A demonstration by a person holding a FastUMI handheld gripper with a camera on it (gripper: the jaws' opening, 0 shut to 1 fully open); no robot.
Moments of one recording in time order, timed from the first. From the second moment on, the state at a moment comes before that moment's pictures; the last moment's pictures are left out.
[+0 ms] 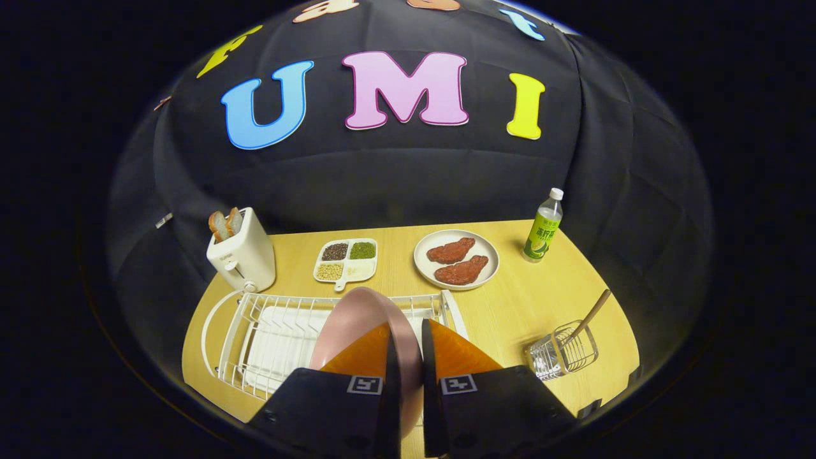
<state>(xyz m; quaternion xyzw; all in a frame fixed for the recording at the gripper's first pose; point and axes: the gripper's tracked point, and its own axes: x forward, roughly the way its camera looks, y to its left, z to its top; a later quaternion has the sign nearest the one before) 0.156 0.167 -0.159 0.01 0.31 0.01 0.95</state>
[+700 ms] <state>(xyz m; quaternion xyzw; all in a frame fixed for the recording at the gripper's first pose) 0.008 0.130 -0.195 0.09 0.39 0.11 0.91</state>
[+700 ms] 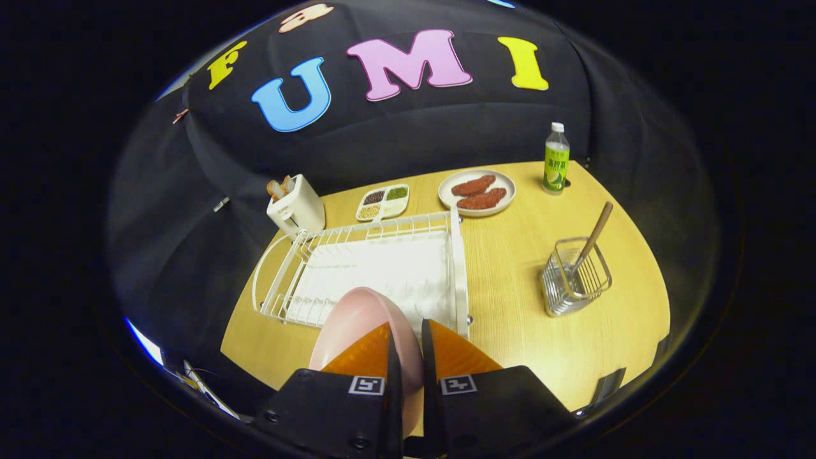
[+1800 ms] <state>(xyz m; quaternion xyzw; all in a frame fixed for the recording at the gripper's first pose) -0.024 0.076 -0.322 0.12 0.46 0.08 0.88</state>
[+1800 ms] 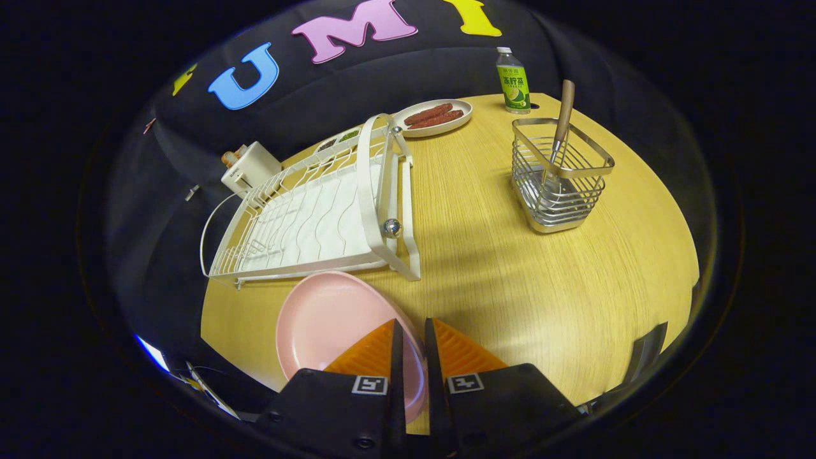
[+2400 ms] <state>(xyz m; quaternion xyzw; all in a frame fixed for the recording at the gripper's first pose) 0.012 0.010 -0.223 0.04 0.32 0.08 0.94</state>
